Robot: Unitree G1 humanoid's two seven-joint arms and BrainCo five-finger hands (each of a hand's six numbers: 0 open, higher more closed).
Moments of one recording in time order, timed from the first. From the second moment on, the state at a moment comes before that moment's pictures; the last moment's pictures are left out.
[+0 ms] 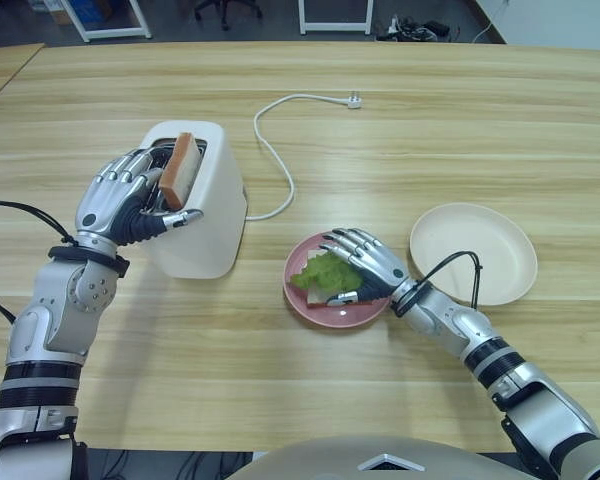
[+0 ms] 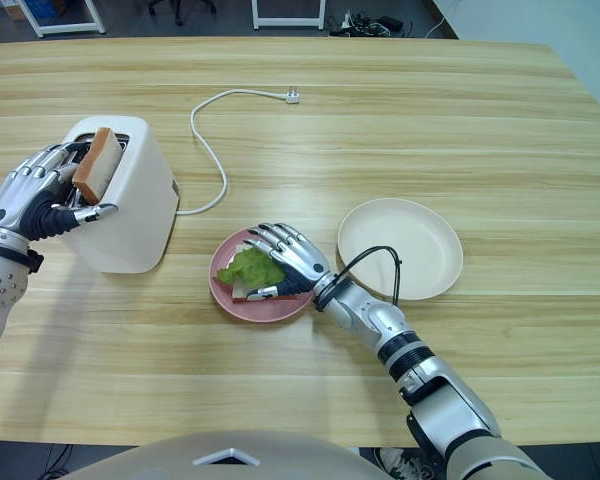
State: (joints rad) left arm -0.13 0.84 0.10 0.16 0.60 -0.30 0.07; right arm -0.37 -0.37 0.59 0.49 -0.92 -0.48 -0.37
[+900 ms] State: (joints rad) left arm -0.22 0.75 0.26 0.13 0.36 -0.36 0.16; right arm -0.33 -0.40 0.46 0.36 -0.82 -0.55 -0.37
